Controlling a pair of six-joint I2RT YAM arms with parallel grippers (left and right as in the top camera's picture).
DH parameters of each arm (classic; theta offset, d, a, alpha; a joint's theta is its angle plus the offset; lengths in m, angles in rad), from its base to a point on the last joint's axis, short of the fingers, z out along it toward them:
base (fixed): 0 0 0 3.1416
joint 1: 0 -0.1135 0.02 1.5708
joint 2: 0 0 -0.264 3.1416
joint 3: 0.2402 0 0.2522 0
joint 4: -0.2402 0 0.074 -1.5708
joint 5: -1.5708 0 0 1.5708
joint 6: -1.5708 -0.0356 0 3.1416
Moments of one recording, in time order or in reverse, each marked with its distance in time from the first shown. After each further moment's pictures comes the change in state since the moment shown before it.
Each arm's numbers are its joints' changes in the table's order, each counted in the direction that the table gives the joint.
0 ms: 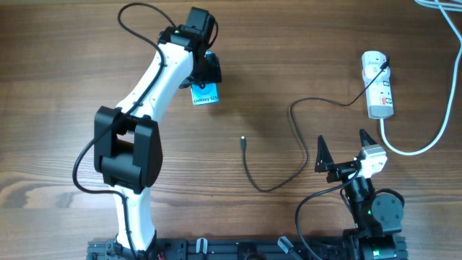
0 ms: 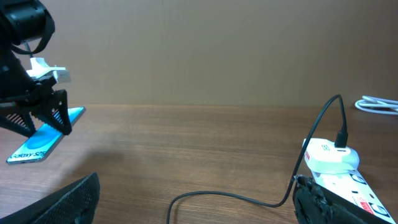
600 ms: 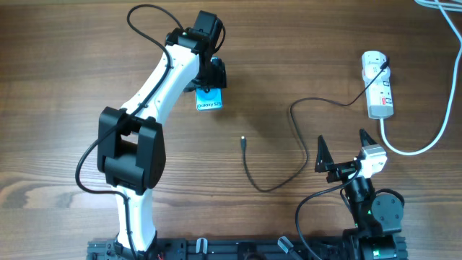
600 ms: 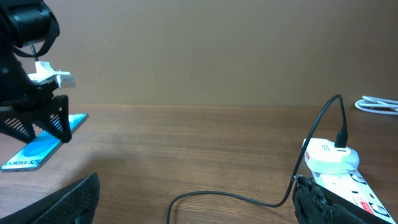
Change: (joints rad) left arm 0.031 0.000 0.000 -0.057 -0.032 -0.015; right arm 0.000 0.000 0.000 0.000 0.000 0.000
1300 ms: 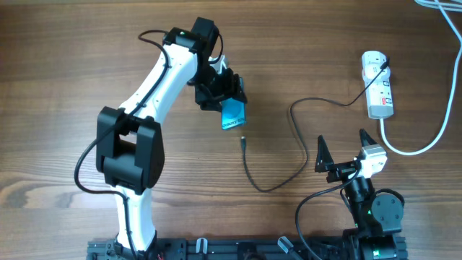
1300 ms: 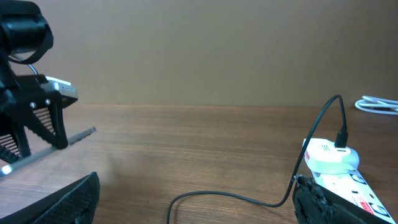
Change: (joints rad) left arm -0.016 0.000 0.000 -0.159 -0.549 0.000; right arm 0.000 0.000 0.000 0.000 0.000 0.000
